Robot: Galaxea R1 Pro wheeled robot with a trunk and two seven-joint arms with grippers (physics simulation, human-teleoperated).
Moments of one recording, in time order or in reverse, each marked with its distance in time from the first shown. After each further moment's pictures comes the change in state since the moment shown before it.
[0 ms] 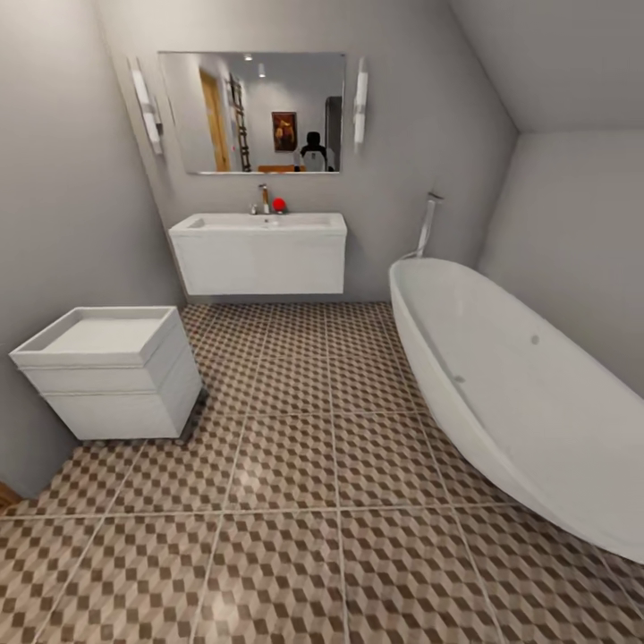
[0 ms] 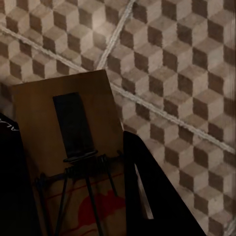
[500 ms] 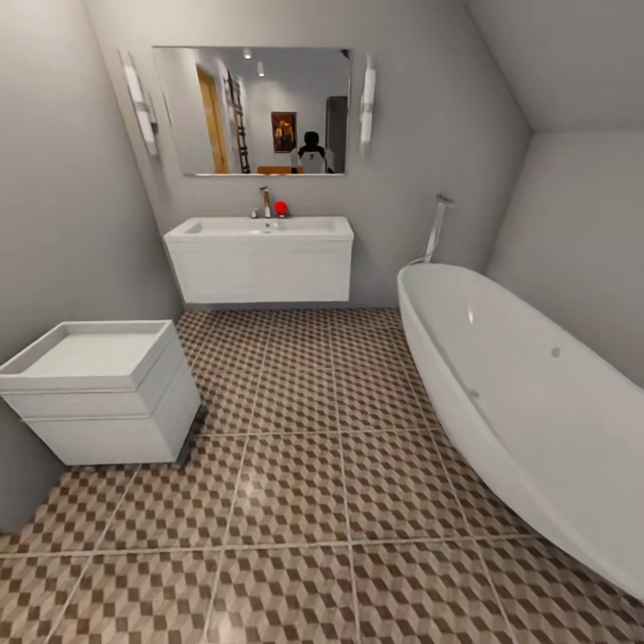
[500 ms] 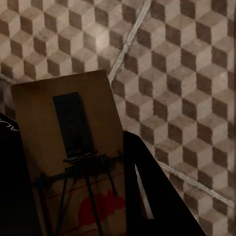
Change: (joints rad) left arm 0.000 0.000 0.000 0.000 0.000 0.000 0.004; right arm 0.000 0.000 0.001 0.000 0.001 0.000 -0.001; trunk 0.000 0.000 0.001
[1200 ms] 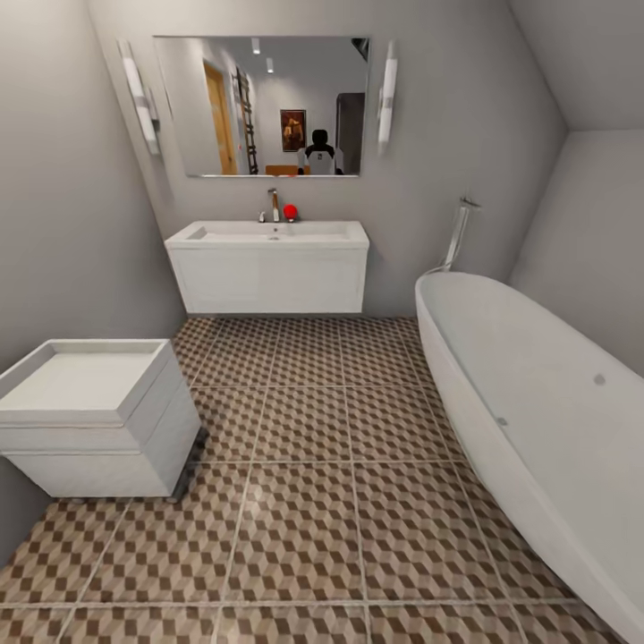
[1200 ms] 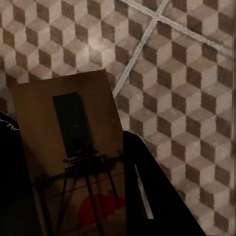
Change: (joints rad) left arm 0.000 0.000 0.000 0.000 0.000 0.000 -0.001; right arm 0.000 0.000 0.000 0.000 0.000 -0.002 -0.001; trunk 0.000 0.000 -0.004
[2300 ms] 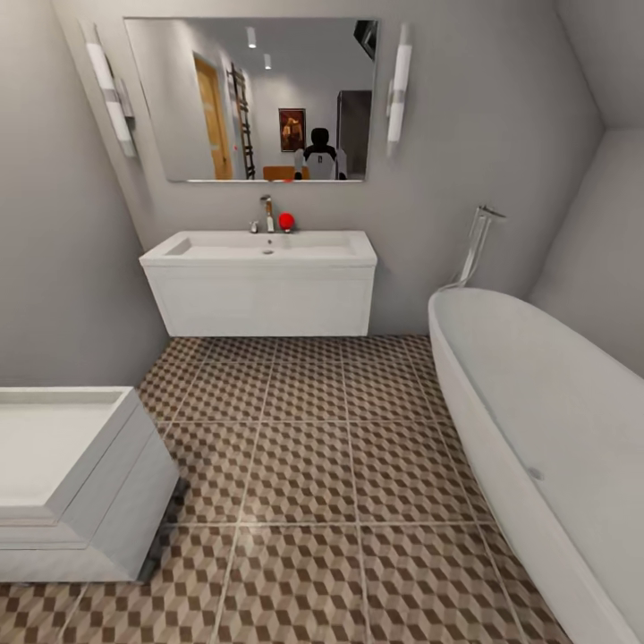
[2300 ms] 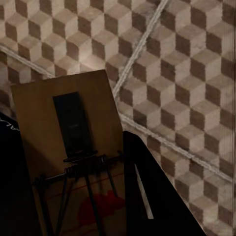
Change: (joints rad) left arm 0.000 0.000 0.000 0.000 0.000 -0.001 0.001; right arm 0.000 0.000 0.000 0.000 -0.001 0.002 -0.001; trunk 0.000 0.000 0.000
